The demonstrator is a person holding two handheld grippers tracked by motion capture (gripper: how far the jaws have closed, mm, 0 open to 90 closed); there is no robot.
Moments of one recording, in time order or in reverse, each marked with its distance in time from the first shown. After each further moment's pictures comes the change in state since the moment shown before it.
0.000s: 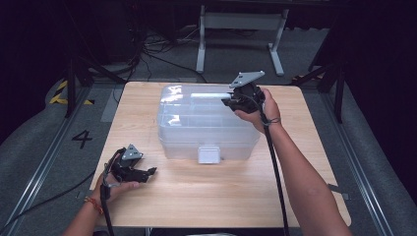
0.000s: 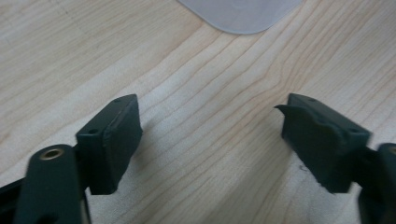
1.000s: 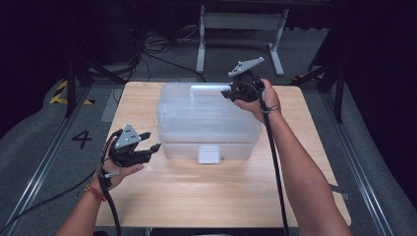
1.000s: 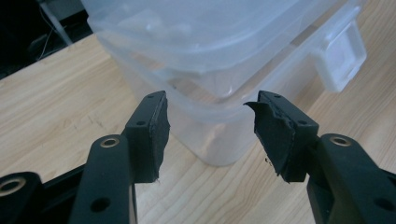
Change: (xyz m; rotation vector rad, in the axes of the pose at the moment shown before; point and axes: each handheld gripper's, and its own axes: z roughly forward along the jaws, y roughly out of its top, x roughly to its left) left arm -0.016 0.073 -0.057 -0.245 0.023 0.060; right arm -0.018 0.020 0.002 0.037 0.026 0.028
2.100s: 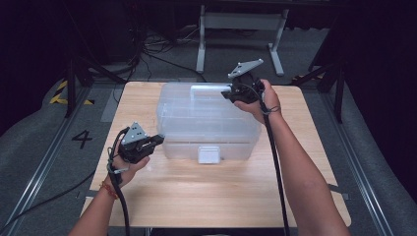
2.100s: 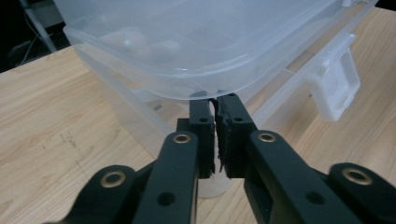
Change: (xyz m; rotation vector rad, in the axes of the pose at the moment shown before) left arm 0.002 -0.004 0.024 -0.066 -0.036 -0.056; right arm 0.004 -0.001 -0.001 -0.004 -0.024 -0.020
